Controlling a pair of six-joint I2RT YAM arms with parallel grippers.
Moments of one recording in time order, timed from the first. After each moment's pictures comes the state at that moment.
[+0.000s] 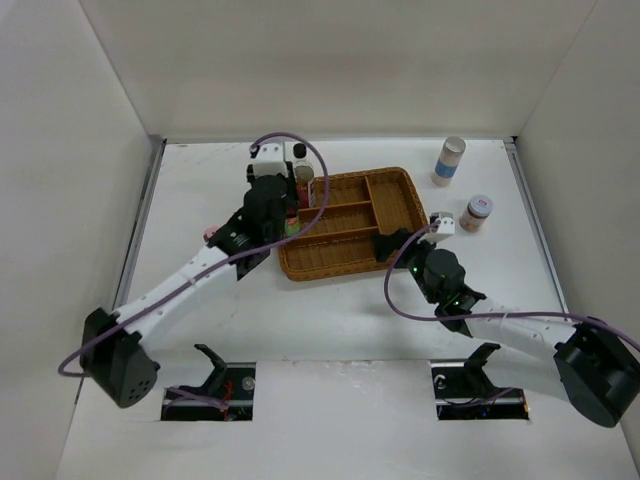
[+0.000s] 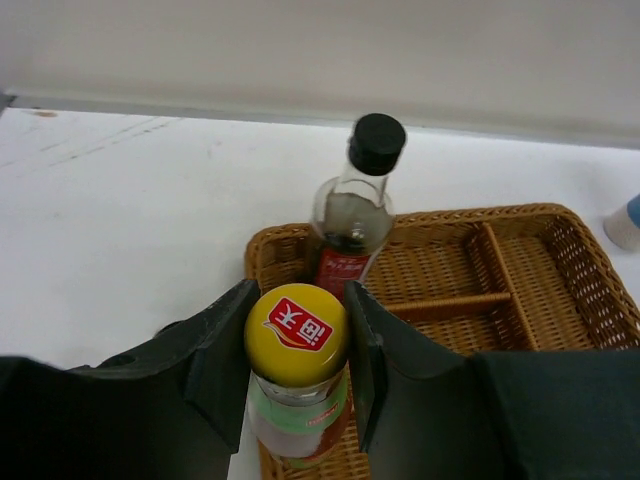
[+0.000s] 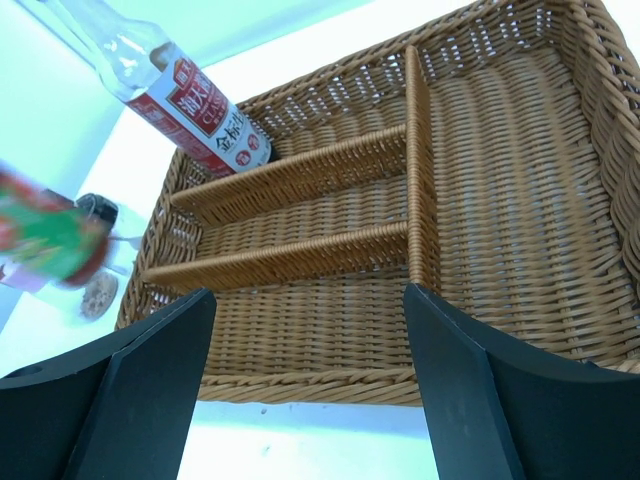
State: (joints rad) left arm -0.68 1.18 1.02 0.01 -0.67 -0.24; right arm 0.69 1.11 0.35 0.66 0.37 0.55
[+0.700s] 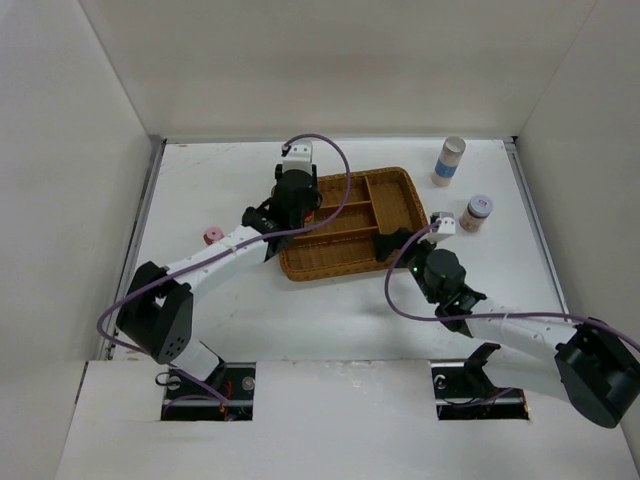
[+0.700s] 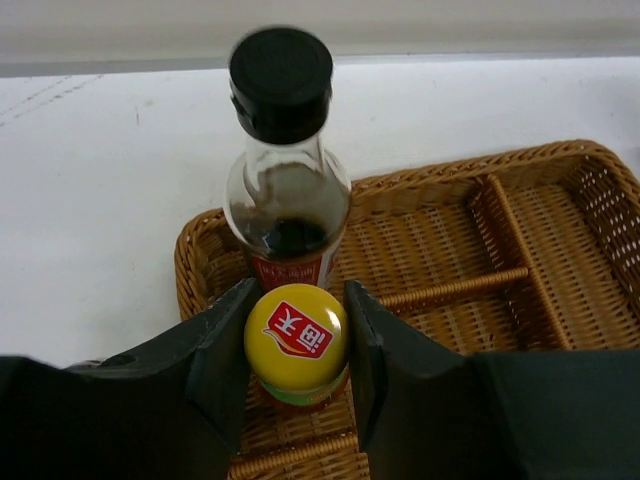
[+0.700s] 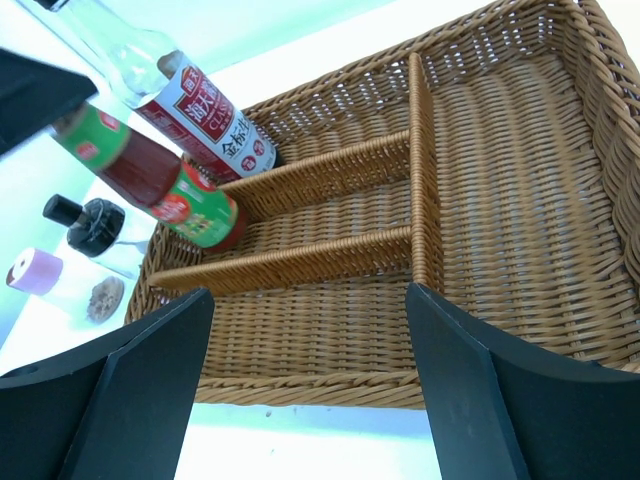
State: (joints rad) left arm -0.65 1.52 1.10 0.12 -0.54 -0.23; right arm 0.69 1.09 0.35 0.66 0.37 0.55
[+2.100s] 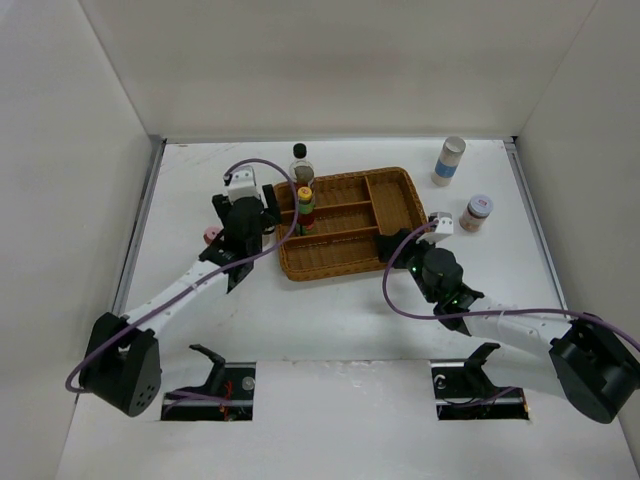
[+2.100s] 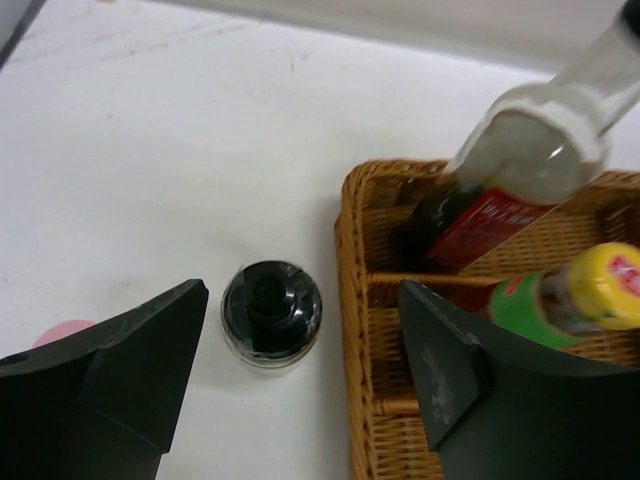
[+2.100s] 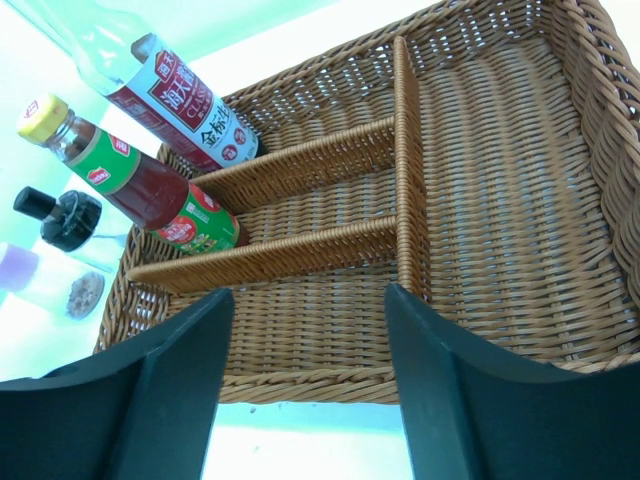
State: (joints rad) left arm -0.49 1.18 0.73 0.16 -0.59 -0.30; right arm 0.68 1.13 0.35 0.66 0.37 0.55
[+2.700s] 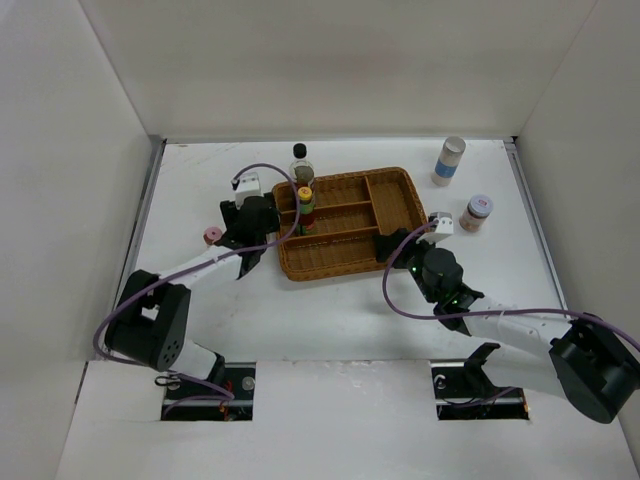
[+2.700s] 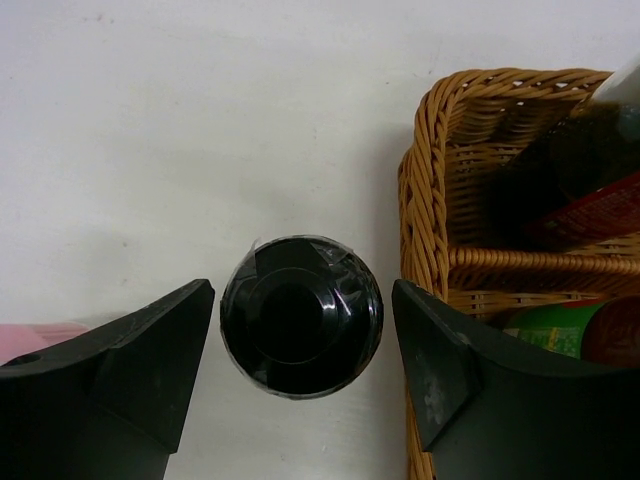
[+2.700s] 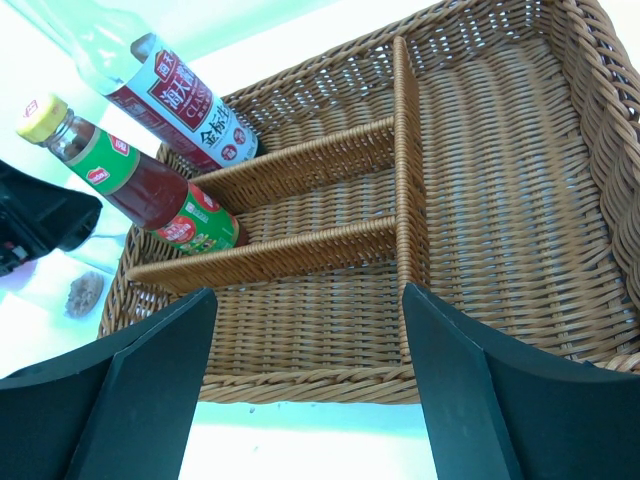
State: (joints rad) left arm -0.41 1.44 0.73 0.21 -0.56 -0.32; right arm 0.68 1.13 0.35 0.66 0.37 0.55
